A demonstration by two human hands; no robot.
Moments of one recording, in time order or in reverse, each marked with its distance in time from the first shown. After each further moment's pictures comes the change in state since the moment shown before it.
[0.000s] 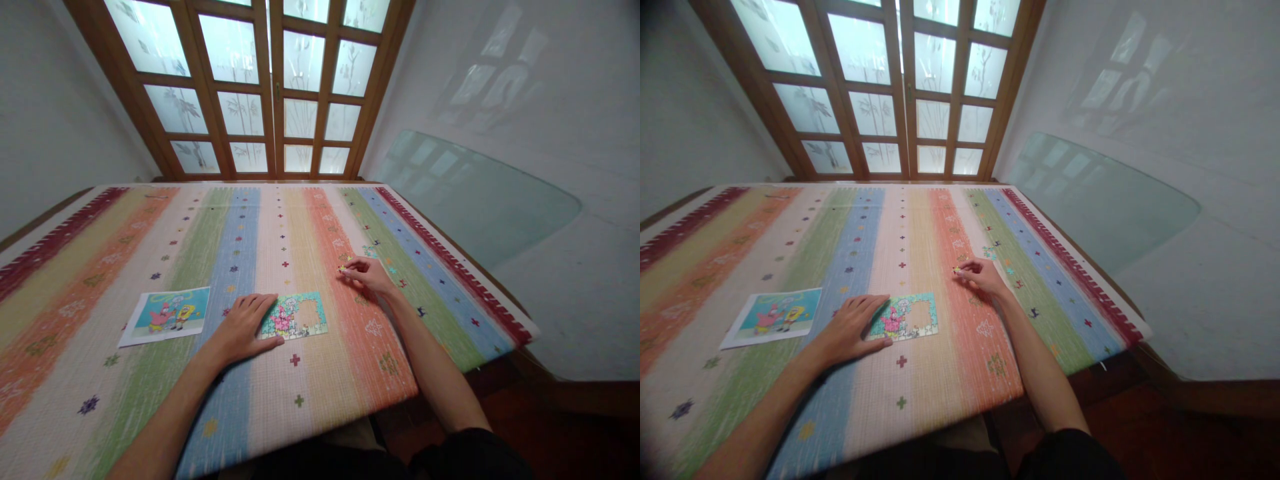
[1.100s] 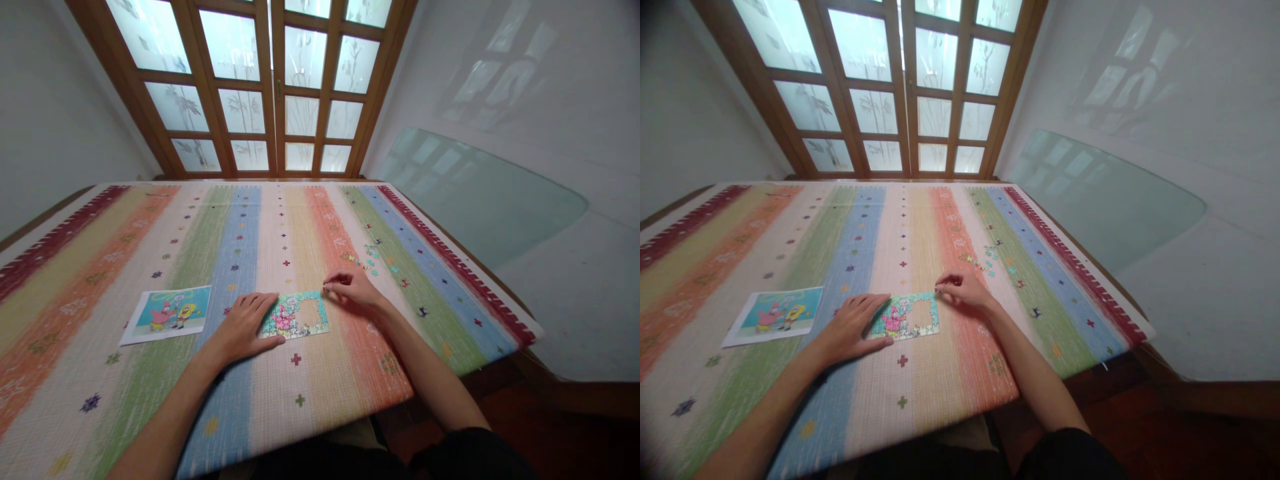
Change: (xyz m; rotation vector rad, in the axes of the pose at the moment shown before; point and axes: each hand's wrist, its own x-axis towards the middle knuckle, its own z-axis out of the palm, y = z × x) left_hand 0.001 0.001 -0.002 -0.005 -0.001 0.003; right_hand -0.018 -0.017 0.048 -0.029 -0.285 0.054
